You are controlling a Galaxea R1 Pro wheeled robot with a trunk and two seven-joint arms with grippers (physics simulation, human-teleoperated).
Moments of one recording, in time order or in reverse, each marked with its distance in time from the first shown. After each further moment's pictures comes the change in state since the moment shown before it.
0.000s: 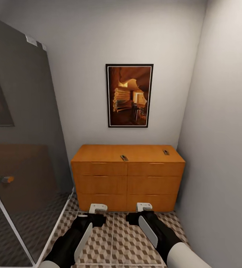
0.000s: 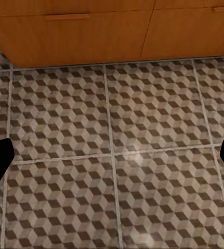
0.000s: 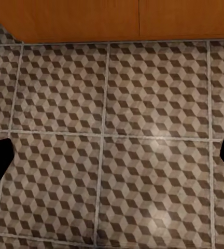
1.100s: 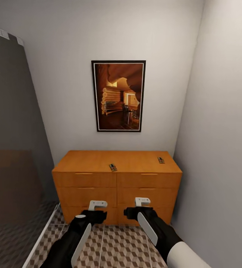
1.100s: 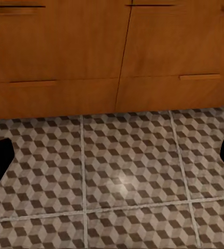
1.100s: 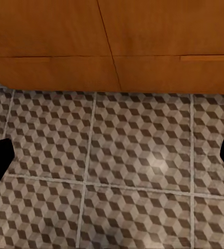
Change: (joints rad) left arm 0.073 0.001 -0.002 -0.192 0.003 0.019 0.006; right arm 0.008 -0.001 0.004 -0.097 0.009 0.010 -0.004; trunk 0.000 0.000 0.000
